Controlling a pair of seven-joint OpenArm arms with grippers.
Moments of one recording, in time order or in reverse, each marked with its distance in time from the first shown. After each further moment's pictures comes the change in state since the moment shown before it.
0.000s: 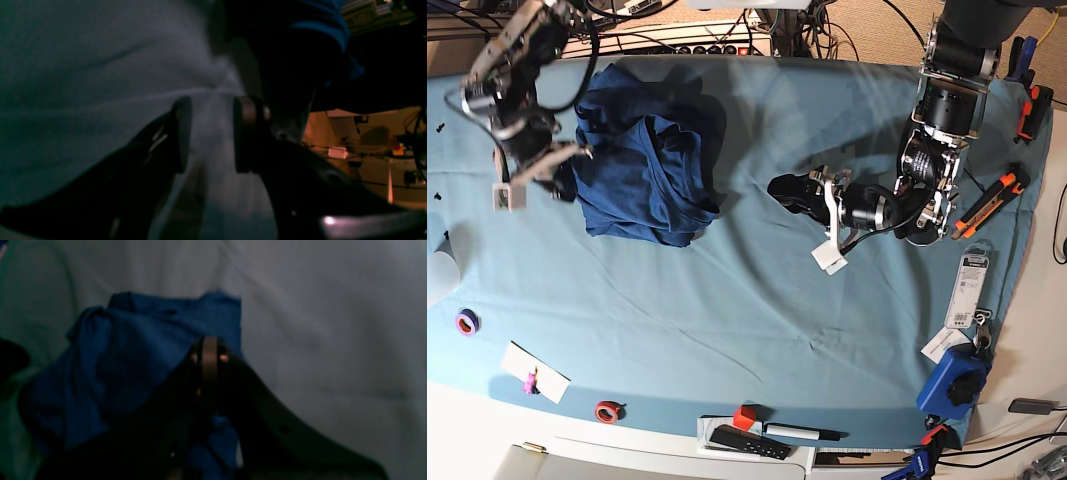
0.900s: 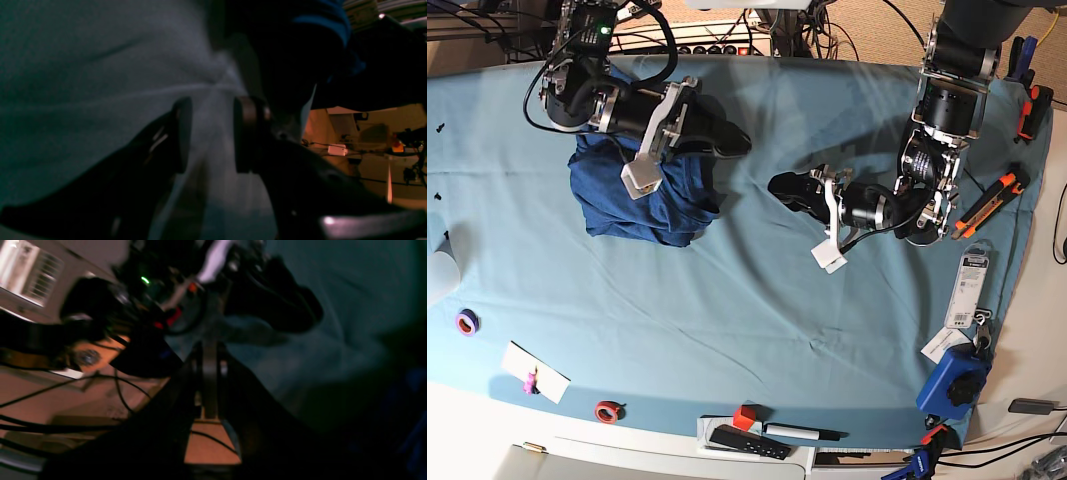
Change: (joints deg) left arm 0.0 0.0 0.0 0.0 -0.2 0.0 1.0; right arm -7.7 0.3 -26.9 -0.1 42.5 3.7 -15.3
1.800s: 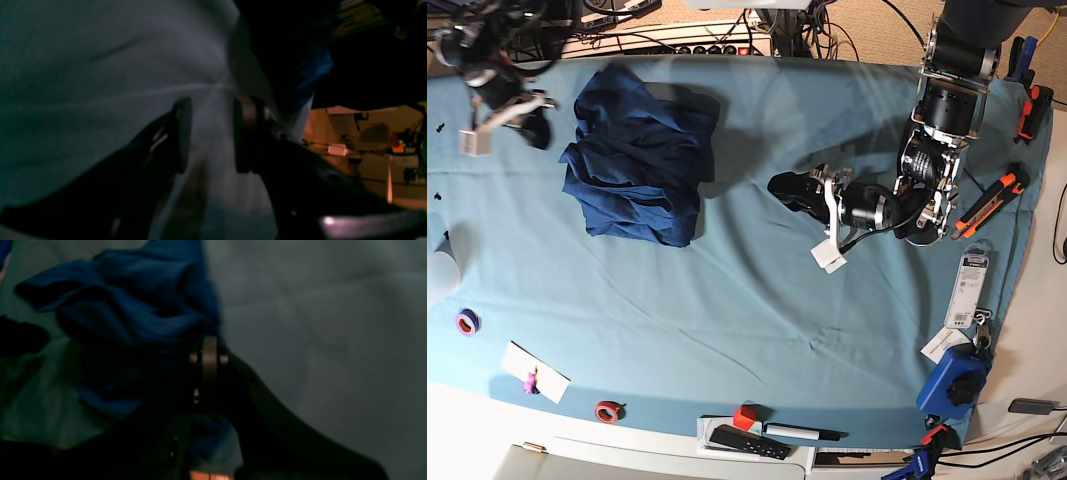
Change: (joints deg) left arm 0.0 0.0 0.0 0.0 0.0 0.0 0.0; right arm -0.2 -0.6 41.5 0.0 -22.0 -2.2 2.1
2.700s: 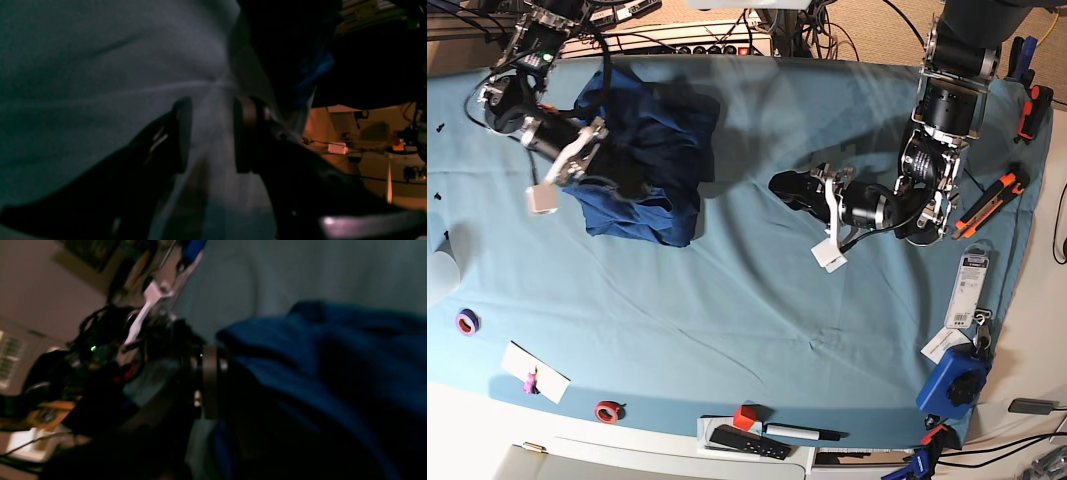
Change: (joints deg) left arm 0.0 0.0 0.0 0.0 0.0 0.0 0.6; right arm 7.0 6.0 -19.7 -10.3 28.1 2.2 -2.7
